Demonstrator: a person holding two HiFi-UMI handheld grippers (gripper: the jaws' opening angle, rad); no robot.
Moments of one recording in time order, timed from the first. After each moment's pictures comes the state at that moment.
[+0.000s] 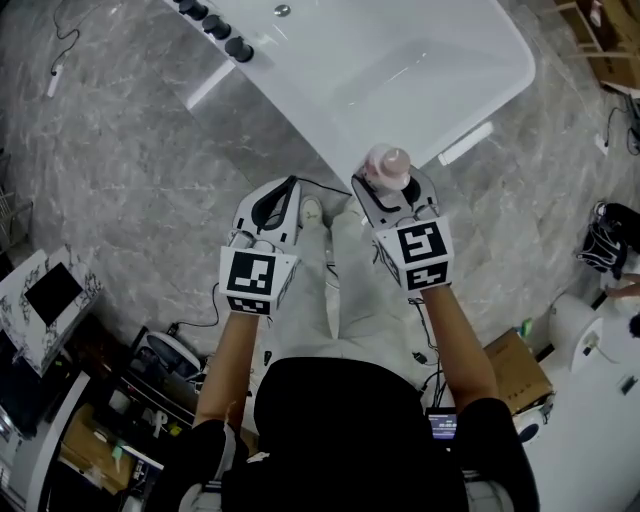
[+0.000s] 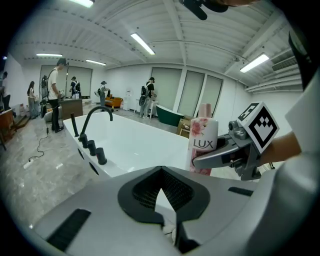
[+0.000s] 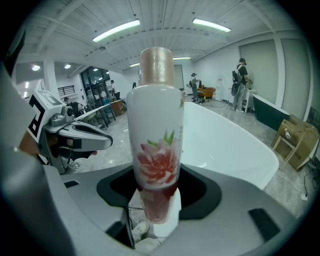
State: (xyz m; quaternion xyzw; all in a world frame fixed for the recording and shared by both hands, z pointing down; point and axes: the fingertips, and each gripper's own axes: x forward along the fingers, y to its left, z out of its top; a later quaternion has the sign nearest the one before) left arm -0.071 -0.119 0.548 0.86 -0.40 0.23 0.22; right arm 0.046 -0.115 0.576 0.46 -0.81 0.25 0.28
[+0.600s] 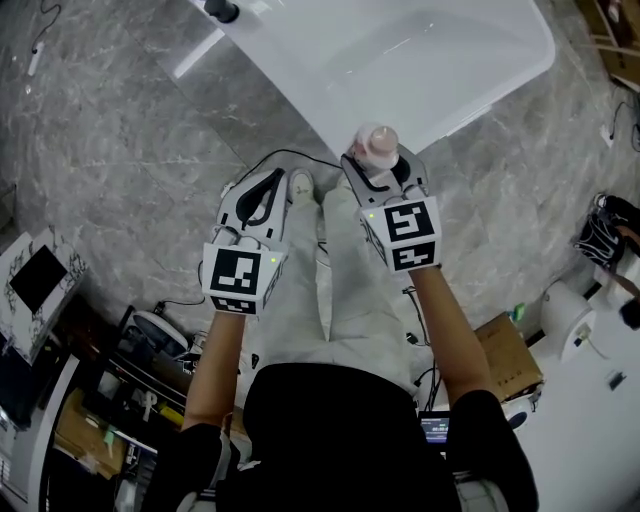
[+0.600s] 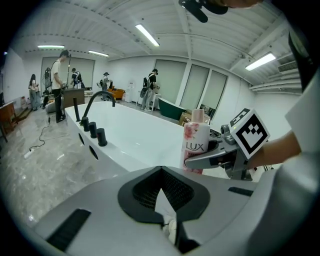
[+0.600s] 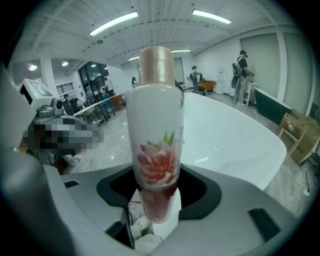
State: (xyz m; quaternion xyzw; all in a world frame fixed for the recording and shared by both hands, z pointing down) left arm -0.079 -0.093 0.614 0.84 -0.40 0.26 0.26; right arm 0.041 -0.104 0.662 0.45 -0.80 0.27 0.30
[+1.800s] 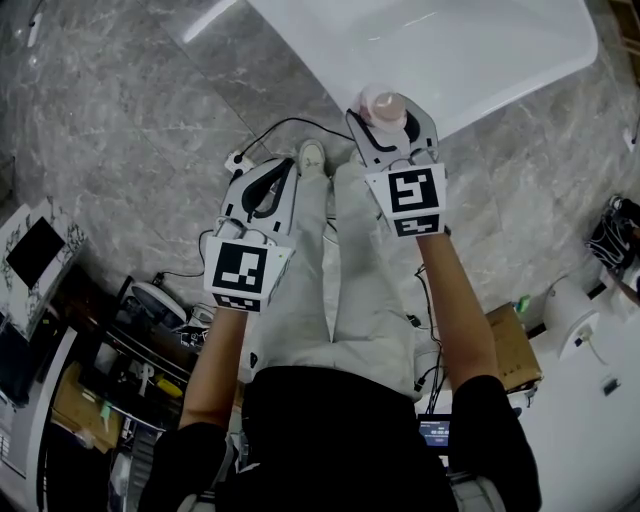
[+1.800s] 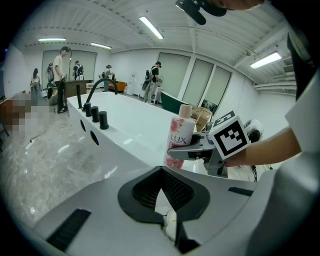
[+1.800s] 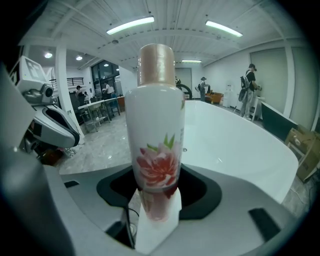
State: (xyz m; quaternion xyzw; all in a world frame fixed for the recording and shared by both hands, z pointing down) left arm -0.093 -0.059 0.670 0.83 -0.40 0.28 0.28; right arm 0.014 -0.123 0.724 0.44 -0.83 0.20 0.28
